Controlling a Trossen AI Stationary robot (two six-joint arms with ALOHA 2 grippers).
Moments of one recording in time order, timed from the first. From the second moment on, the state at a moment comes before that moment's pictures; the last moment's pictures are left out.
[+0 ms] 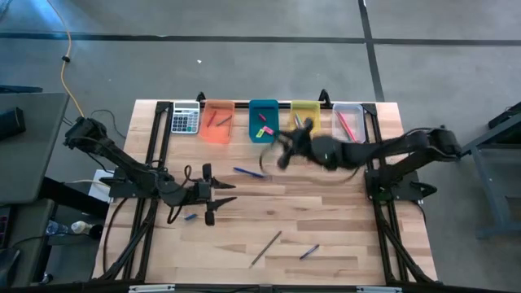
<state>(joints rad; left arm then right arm) -0.42 1.19 0.46 0.55 -0.68 -0.04 0.02 1.38 0.92 0.28 0.60 0.05</state>
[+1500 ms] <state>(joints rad) -0.24 1.10 0.31 0.74 -0.49 -0.01 -0.67 1.83 1.28 -0.62 0.31 0.34</state>
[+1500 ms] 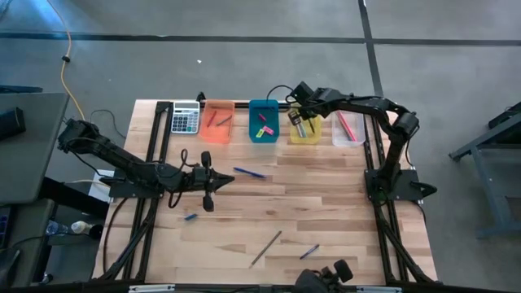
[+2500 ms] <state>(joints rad) -0.31 1.03 0.31 0.56 -0.50 0.08 -0.22 1.25 0.94 -0.34 0.17 0.07</state>
